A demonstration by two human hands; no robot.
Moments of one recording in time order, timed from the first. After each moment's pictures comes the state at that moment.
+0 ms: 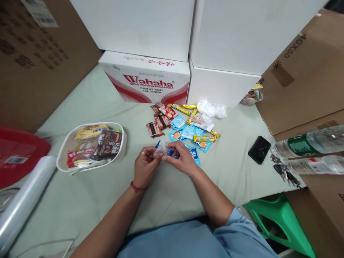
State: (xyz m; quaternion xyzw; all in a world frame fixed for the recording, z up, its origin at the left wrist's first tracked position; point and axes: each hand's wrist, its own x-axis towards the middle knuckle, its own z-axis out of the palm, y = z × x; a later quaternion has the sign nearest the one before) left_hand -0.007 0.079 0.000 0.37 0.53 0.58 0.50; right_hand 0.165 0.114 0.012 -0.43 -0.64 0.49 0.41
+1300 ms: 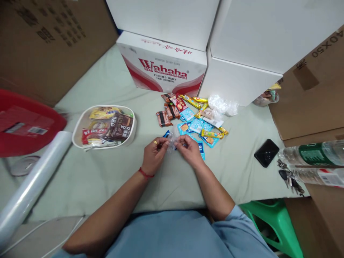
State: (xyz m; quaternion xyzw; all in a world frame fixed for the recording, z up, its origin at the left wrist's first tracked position) left_hand -0.006 0.071 -0.002 0.50 0.56 0.55 0.37; right_hand 0.160 0.111 0.006 -0.46 -0.53 0.58 0.41
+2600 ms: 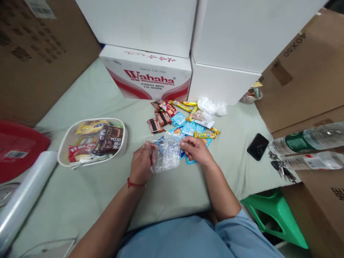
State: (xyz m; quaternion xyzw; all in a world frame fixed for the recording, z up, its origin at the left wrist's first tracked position) left_hand -0.011 0.074 0.023 0.34 0.55 0.55 0.52; right_hand 0.199 0.117 0.044 -0.46 -0.49 0.64 0.37
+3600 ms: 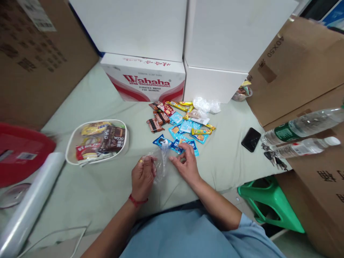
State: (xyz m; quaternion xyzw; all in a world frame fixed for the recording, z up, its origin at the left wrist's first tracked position) left_hand -0.008 0.008 0.029 0.43 0.60 0.52 0.44; right_hand 0.156 0.038 0.022 -0.57 -0.50 0.45 0.47
